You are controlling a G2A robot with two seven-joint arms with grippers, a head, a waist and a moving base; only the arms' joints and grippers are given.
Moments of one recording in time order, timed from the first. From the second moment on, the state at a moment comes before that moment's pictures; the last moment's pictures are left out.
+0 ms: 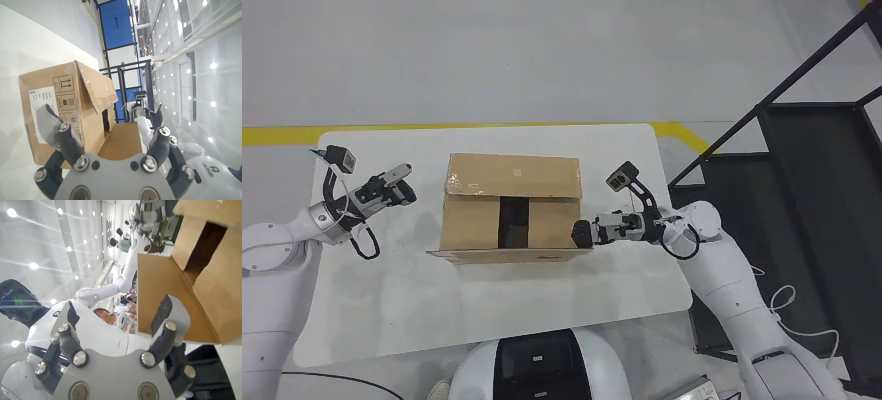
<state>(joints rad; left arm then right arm) 1.09 -0.92 -1.40 -1.26 -0.41 -0.34 -1.01 -1.15 -1.17 1.23 -1.31 0.70 -0.33 1.49</state>
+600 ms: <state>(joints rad) 1.09 -0.92 -1.40 -1.26 -0.41 -0.34 -1.01 -1.32 -1.14 1.15 -1.55 0.15 -0.38 1.28</state>
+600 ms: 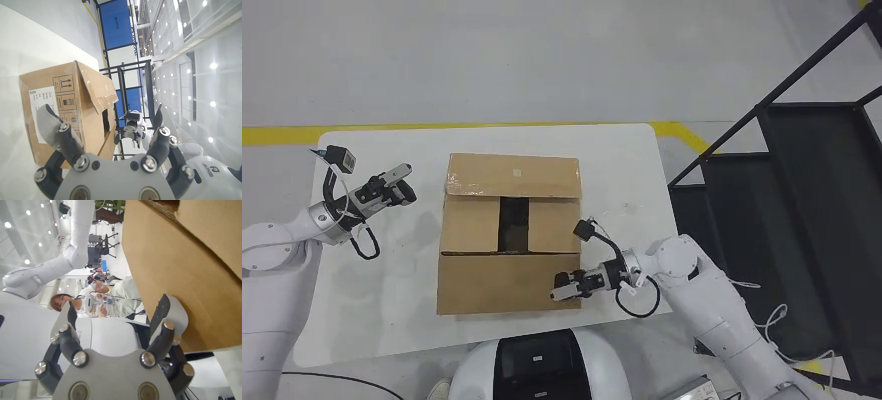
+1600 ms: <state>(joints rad) 1.09 -0.92 -1.40 -1.26 -0.41 -0.34 -1.01 -1.27 -1.13 1.21 -1.52 0.50 -0.26 1.11</state>
